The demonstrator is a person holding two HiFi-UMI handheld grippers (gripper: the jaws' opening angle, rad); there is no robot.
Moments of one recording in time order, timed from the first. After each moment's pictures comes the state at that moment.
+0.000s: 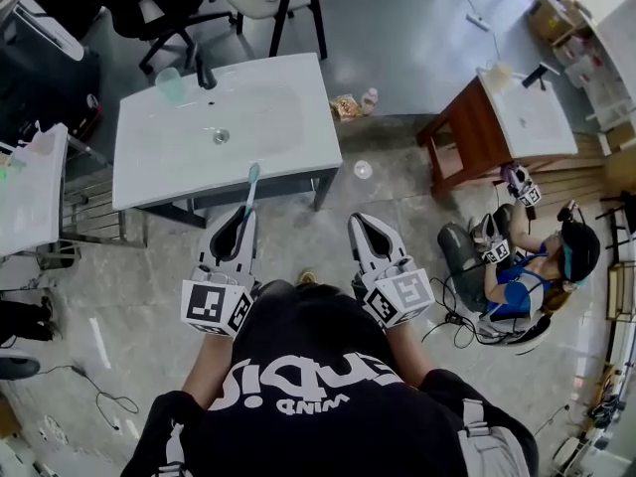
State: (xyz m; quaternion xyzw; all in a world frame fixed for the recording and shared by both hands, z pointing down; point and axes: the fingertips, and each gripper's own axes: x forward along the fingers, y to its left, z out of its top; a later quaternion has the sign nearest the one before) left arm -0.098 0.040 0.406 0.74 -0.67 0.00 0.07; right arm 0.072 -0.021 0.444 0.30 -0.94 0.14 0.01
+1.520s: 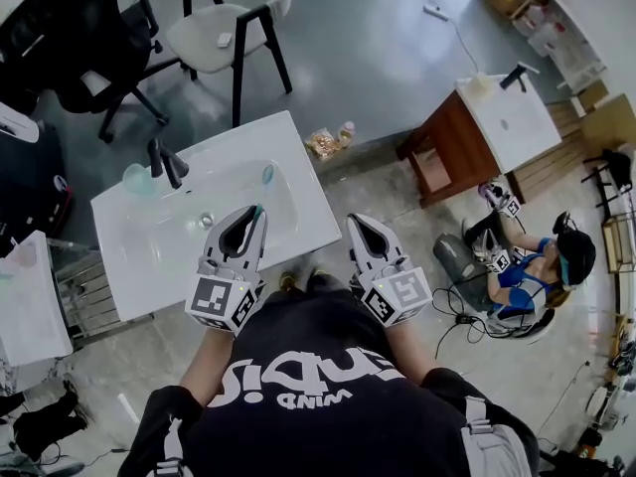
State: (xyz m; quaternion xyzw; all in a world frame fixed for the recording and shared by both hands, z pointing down) left arm -0.170 -0.177 0.401 0.82 -0.56 -0.01 0.08; right arm -0.013 -0.195 0.422 0.38 -0.92 0.12 0.00
